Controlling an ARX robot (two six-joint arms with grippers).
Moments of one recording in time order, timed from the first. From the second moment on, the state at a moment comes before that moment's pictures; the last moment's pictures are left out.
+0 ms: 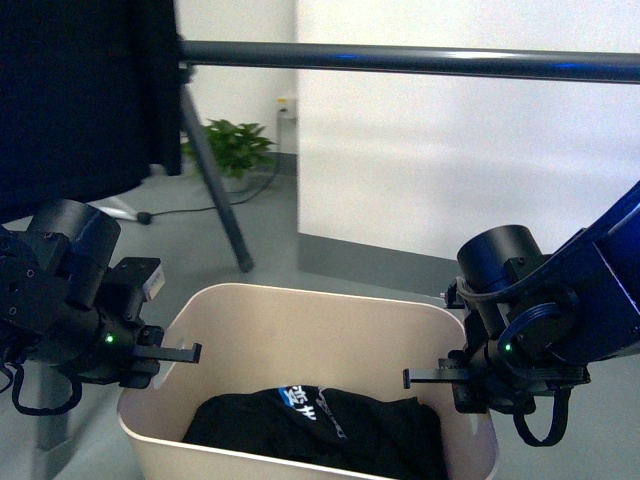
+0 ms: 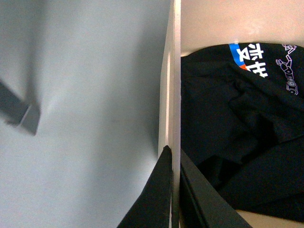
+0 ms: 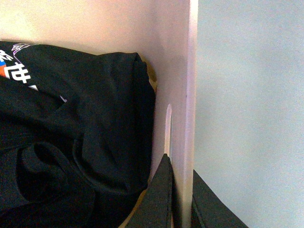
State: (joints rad) left arm -0.05 2.23 1.23 0.15 0.01 0.05; right arm 0.24 2.29 1.29 0.01 0.17 0.21
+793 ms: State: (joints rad) left arm -0.07 2.23 1.23 0.15 0.02 0.05; right arm 0.22 2.29 1.29 0.01 0.17 0.21
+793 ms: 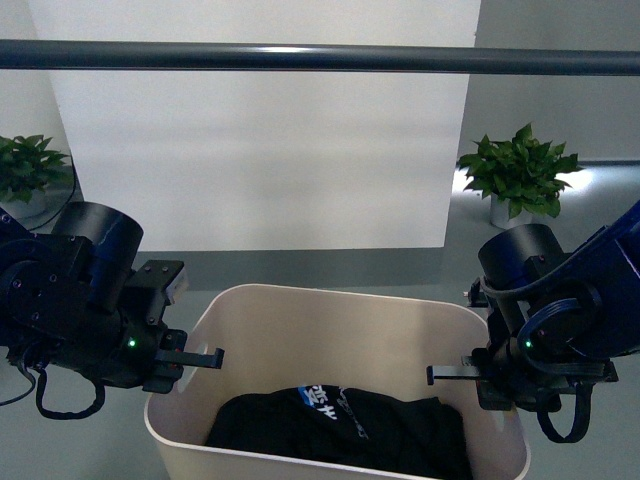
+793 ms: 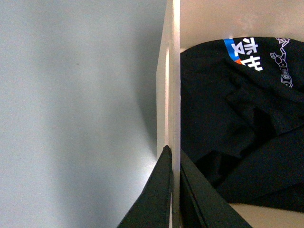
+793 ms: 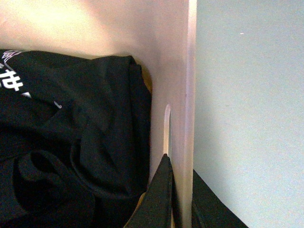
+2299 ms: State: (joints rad) left arm -0.11 2.40 1.35 0.01 -0.12 -0.19; right arm 0.25 2.44 1.33 0.10 0.11 0.25
